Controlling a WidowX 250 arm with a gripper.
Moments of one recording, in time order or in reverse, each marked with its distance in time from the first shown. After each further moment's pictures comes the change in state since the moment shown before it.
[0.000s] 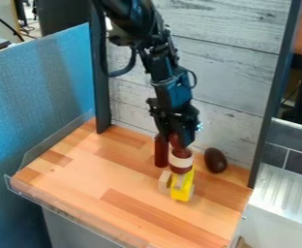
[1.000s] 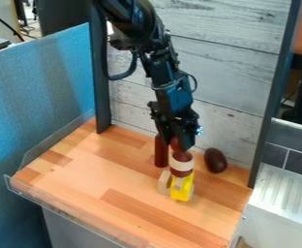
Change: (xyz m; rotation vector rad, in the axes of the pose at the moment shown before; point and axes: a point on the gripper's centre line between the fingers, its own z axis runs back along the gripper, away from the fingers) arm -0.001 -0.001 -0.006 -0.006 0.006 -0.026
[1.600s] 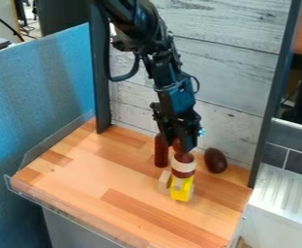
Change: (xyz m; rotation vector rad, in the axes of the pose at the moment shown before) arm 0.000 -0.001 -0.003 0.004 0.004 -0.007
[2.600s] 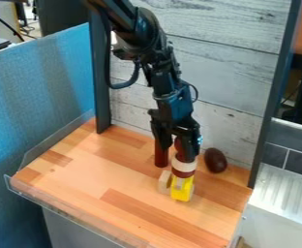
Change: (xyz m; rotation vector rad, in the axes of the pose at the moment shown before) arm -0.004 0.004 -0.011 0.023 -0.003 0.030
